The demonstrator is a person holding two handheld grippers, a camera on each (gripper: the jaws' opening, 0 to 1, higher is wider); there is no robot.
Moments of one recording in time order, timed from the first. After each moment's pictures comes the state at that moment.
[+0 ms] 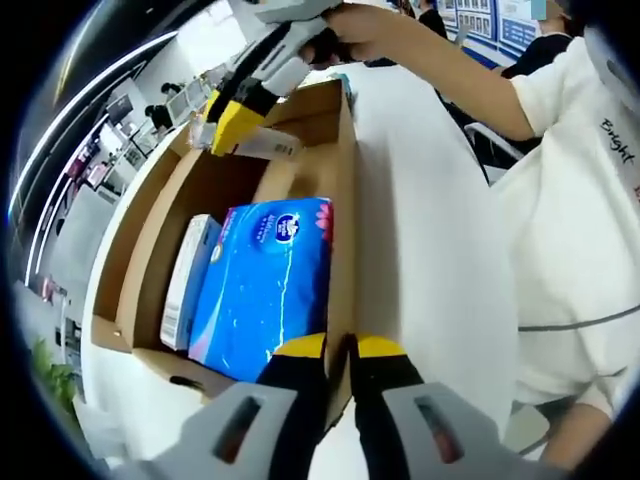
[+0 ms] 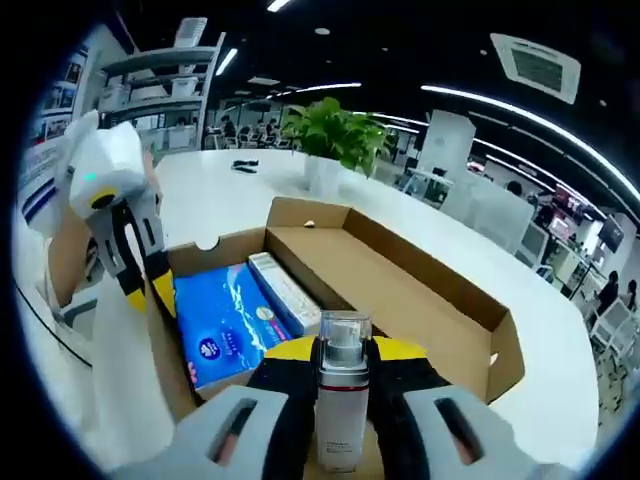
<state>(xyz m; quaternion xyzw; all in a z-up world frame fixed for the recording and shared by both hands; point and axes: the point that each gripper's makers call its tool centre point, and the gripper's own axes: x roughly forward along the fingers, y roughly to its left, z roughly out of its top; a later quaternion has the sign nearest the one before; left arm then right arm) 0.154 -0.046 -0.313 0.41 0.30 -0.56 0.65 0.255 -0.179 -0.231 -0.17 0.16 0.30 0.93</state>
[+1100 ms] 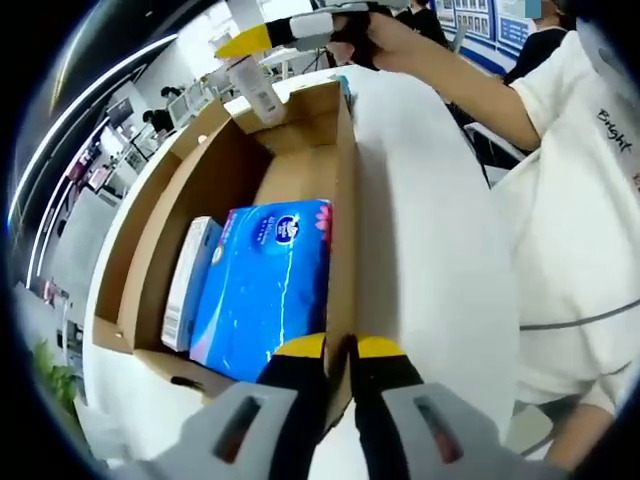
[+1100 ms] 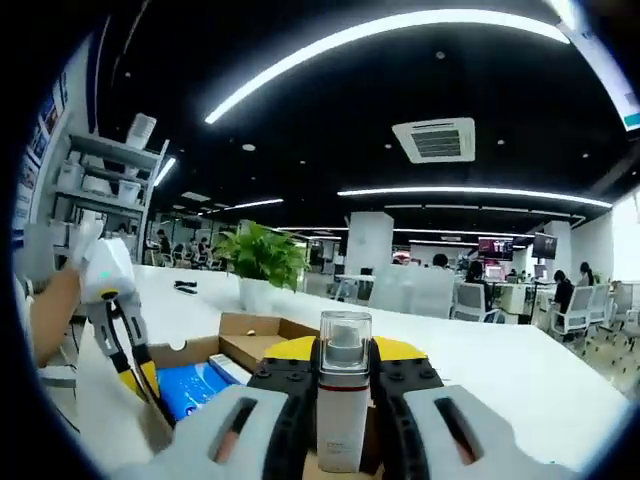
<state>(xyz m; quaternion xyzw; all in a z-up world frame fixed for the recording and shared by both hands) 0.154 -0.047 -0.312 0.41 0.29 -0.56 0.65 0.238 -0.234 -0.152 -0.05 -0.07 0.22 0.97</state>
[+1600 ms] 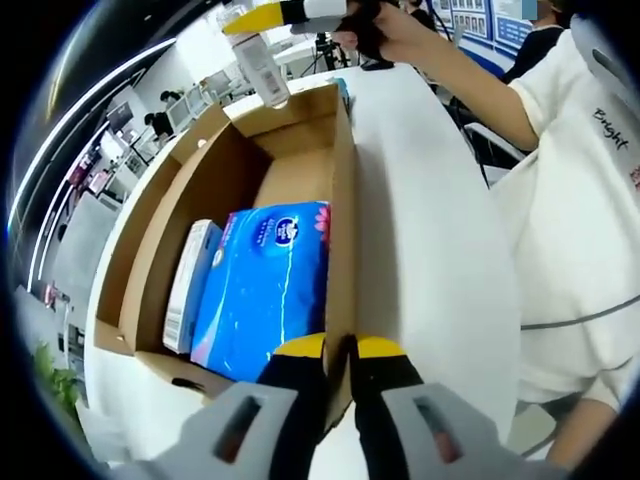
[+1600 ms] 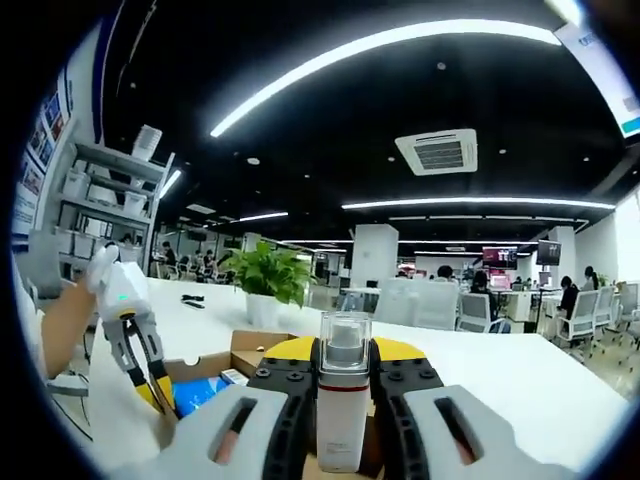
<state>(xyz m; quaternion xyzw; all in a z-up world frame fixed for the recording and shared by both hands) 0.160 -0.046 -0.312 0.42 0.28 -0.56 0.65 0.218 -0.234 -0.137 -0.03 -0.10 0.23 0.97</state>
